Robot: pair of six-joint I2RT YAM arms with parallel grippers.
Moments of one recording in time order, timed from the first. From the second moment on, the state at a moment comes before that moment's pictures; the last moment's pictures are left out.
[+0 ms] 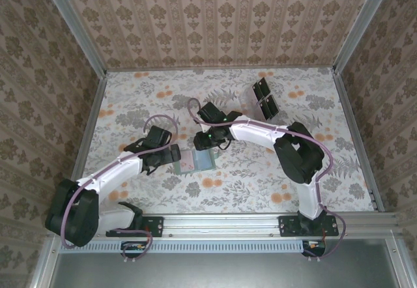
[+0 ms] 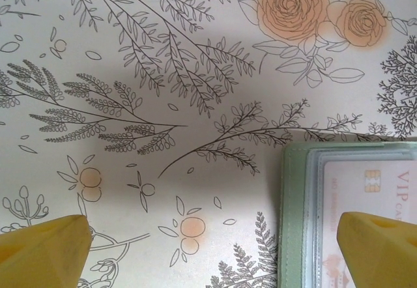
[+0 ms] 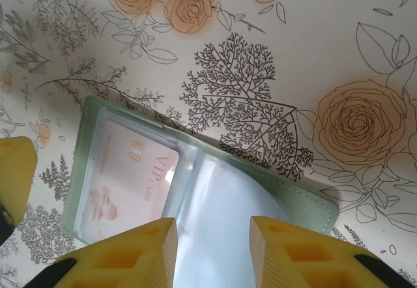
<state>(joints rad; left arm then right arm) -0.50 1.22 0.62 -0.52 -0.17 -0.62 0.75 2.00 1.46 -0.54 -0.21 0.39</state>
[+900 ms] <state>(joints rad) -0.53 1.21 0.62 -0.52 -0.16 -0.62 0.79 2.00 1.46 -0.62 -0.15 0.34</state>
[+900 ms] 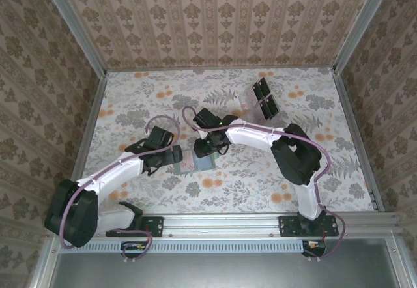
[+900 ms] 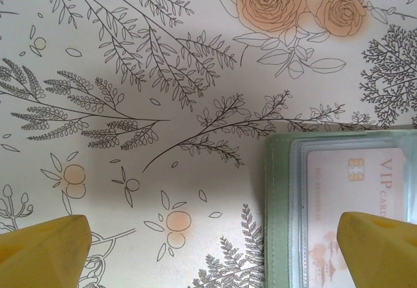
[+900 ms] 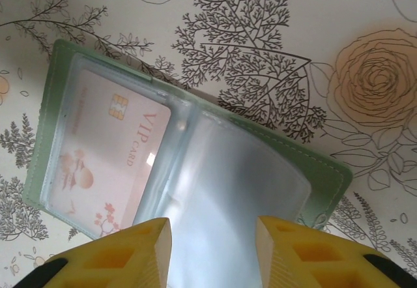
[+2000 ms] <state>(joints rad) -0.64 1.14 0.53 -0.37 -0.11 -0.60 0.76 2.03 1.30 -0.29 -0.31 0.61</state>
